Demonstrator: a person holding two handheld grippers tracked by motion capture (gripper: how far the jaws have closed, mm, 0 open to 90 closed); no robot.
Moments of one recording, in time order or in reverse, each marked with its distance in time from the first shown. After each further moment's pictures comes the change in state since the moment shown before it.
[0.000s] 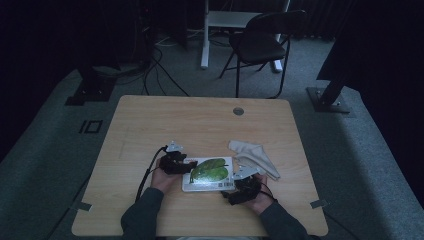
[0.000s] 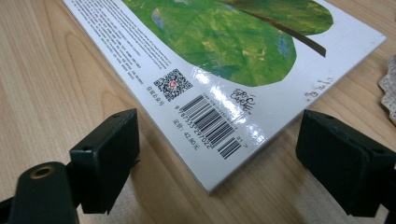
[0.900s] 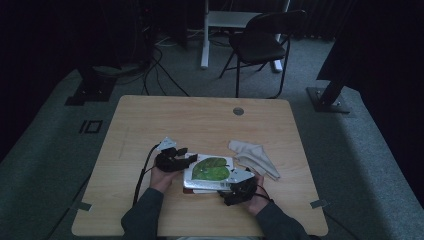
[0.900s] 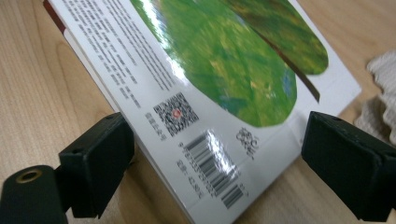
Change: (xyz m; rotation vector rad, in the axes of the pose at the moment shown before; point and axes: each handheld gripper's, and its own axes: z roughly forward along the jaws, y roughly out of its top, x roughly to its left) left arm -0.012 0.014 -0.032 -0.189 -0.072 -0.028; right arm 0.016 0.009 0.004 -0.062 -0.110 -0.127
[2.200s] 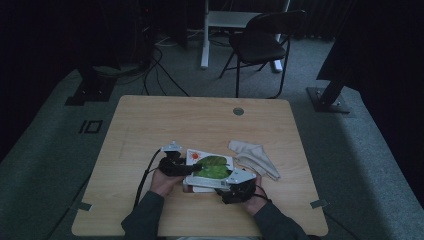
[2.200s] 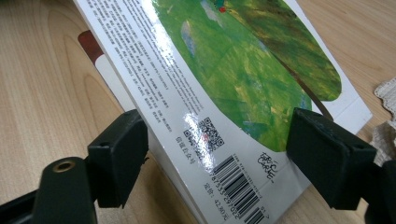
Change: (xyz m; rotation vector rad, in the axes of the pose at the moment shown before) left arm -0.010 -0.005 0.004 0.151 -0.152 -0.018; right arm 0.003 0.002 -0.003 -0.077 0.034 0.027
